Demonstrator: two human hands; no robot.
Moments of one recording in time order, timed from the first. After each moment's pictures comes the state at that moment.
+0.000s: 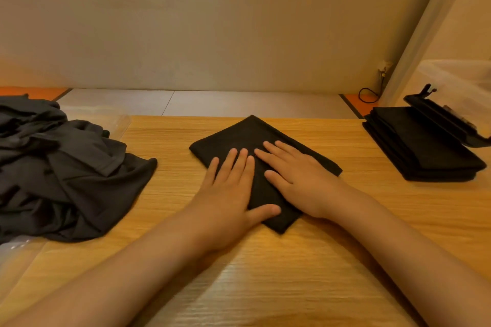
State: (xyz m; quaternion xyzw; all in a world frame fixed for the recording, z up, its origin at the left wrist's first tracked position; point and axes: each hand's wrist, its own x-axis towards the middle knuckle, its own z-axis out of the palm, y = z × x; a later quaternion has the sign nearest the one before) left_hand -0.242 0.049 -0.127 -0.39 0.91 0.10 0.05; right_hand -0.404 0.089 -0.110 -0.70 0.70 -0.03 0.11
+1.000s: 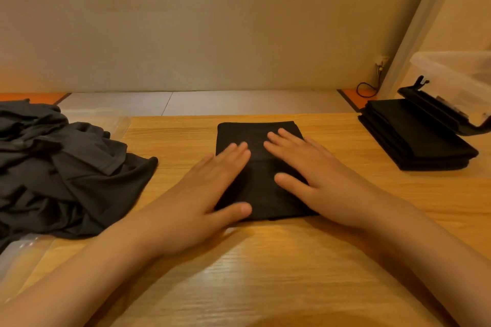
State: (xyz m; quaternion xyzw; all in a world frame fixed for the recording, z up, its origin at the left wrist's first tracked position) left_hand -0.193 0.046 -0.108 -0.25 0.95 0.18 -0.06; right_hand -0.417 0.126 -0.099 -0.75 0.64 -0.12 0.09
